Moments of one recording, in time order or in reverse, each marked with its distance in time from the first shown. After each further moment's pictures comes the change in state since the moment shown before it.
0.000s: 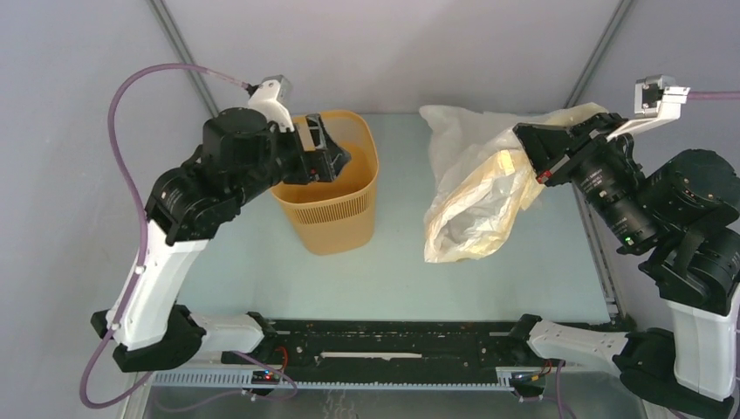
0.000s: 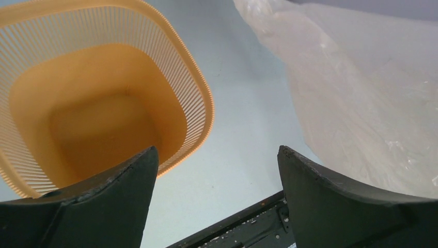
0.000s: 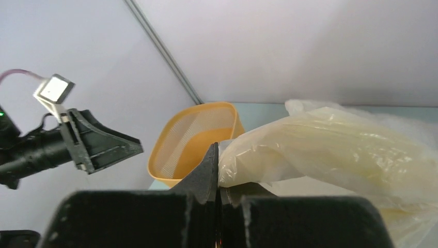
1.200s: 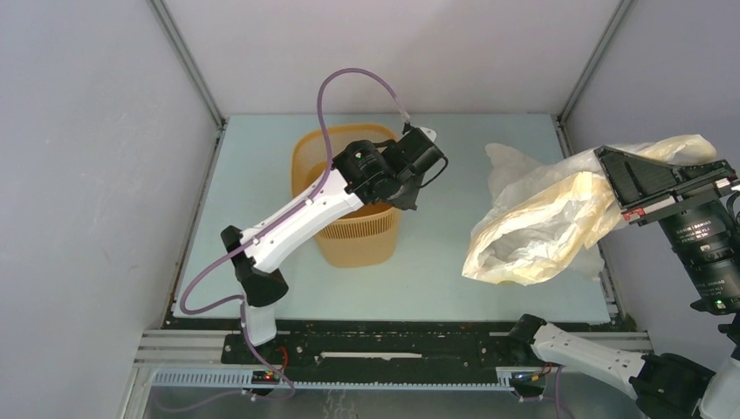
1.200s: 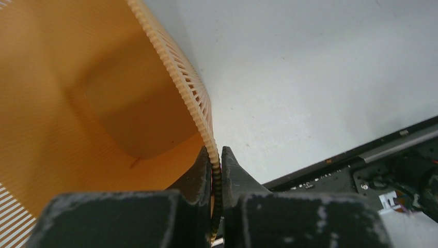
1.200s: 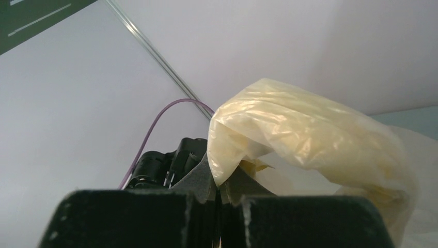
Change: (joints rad) left arm -0.273 0.590 0.232 -0.222 -0.175 0.009; right arm 0.003 -0.220 -0.014 -0.041 0.079 0.141
